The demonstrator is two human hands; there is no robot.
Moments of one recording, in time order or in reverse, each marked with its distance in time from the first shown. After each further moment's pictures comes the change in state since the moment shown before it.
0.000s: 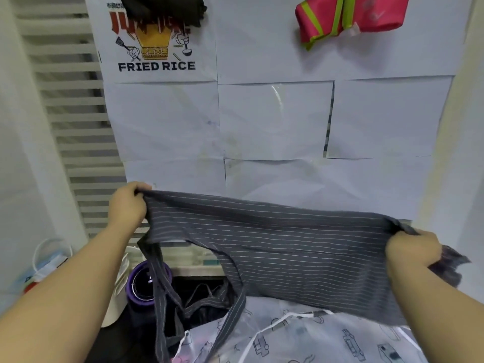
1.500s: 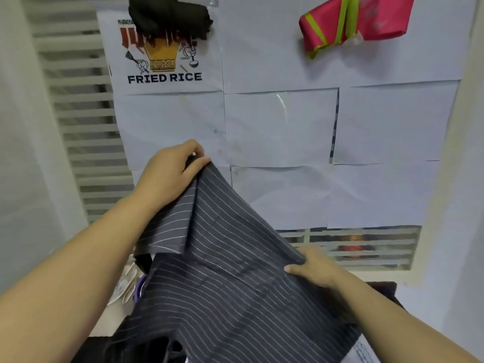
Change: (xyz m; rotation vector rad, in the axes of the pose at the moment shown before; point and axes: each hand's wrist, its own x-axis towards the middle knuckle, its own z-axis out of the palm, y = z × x) left_hand -0.014 0.107 -0.026 0.137 -0.091 0.834; right_hand -0.121 -0.016 0.058 -0.565 -1.225 -0.627
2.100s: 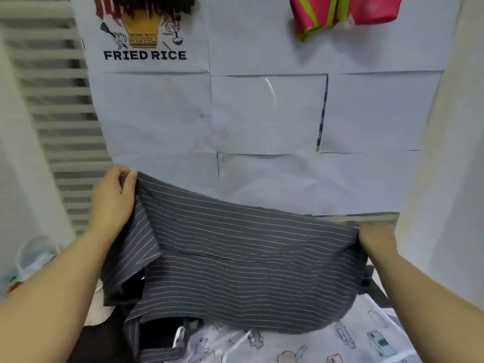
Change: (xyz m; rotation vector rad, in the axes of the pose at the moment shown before) left_hand -0.071 -0.057 0.022 -0.141 0.195 -0.549; right_hand -0.023 0.077 -0.072 0.240 0.822 0.534
